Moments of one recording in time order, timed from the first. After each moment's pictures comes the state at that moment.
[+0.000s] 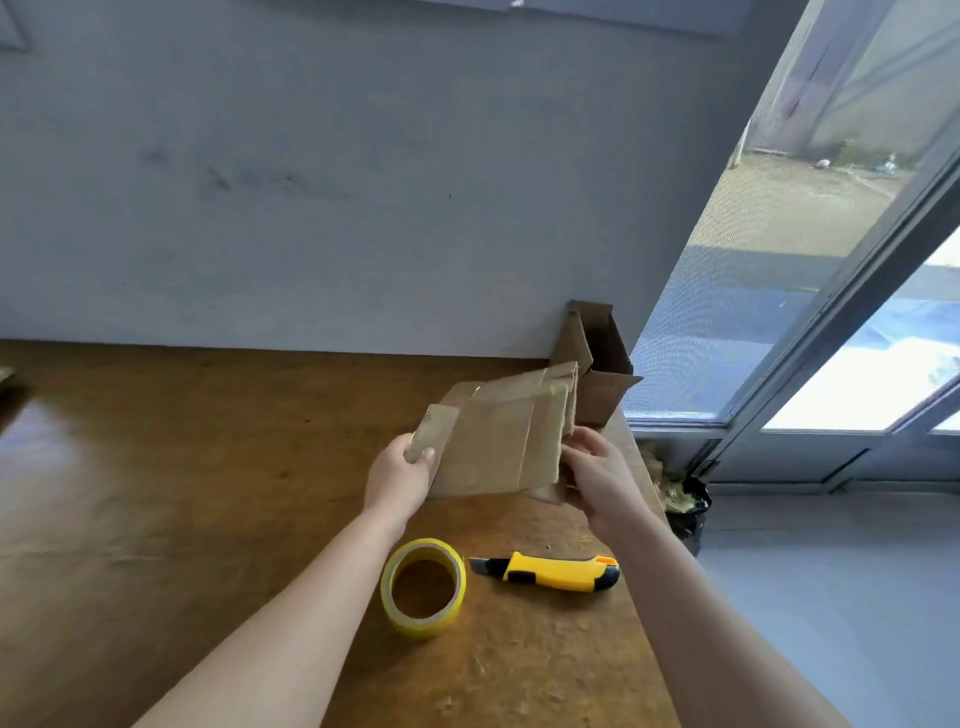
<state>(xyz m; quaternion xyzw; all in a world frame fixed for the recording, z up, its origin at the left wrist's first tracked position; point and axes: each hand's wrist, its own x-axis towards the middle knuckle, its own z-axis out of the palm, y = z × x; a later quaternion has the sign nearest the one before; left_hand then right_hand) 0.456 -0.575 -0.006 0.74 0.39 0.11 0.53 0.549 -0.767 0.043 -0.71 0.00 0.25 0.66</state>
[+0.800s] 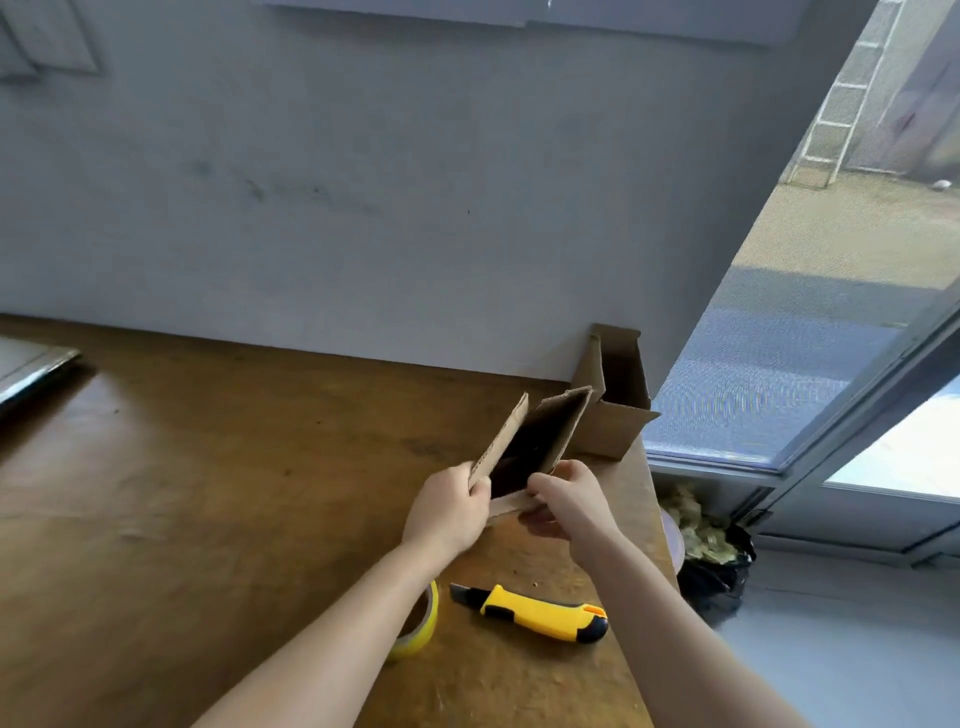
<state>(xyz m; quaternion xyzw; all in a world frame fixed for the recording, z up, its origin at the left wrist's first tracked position) 0.488 -0.648 0.022 0.86 0.31 0.10 0.39 0.591 -0.759 0.020 -0.76 -0.02 0.31 0.57</state>
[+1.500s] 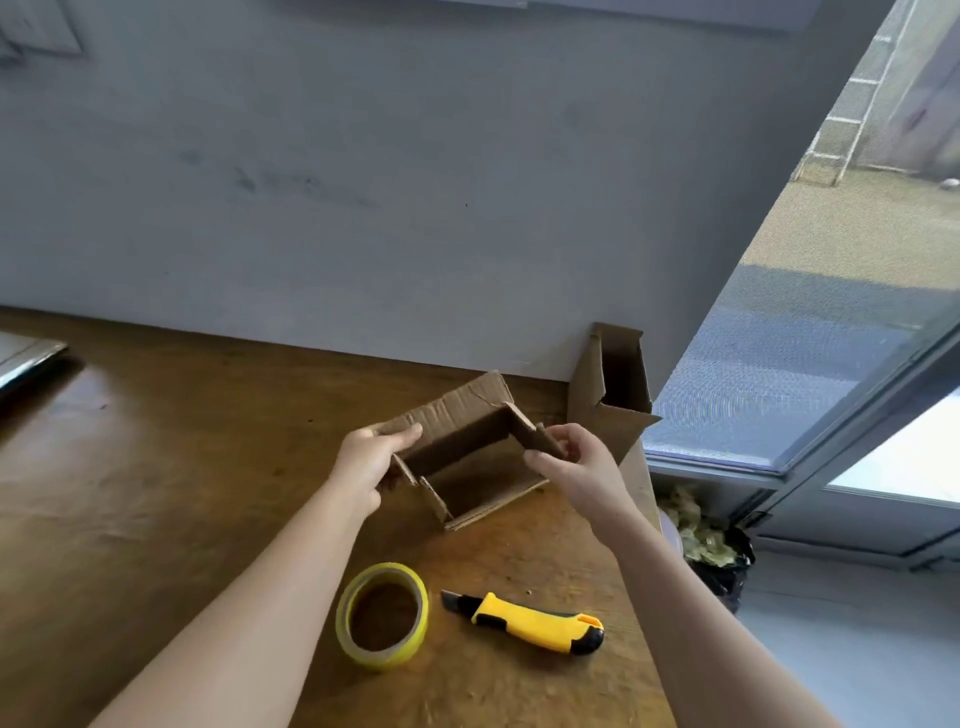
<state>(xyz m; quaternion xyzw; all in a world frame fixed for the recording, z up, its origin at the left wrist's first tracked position) 0.491 -0.565 0.026 0.53 0.46 0.16 0.70 0.624 -0.762 0.031 -0.82 -0.21 0.21 0.49</state>
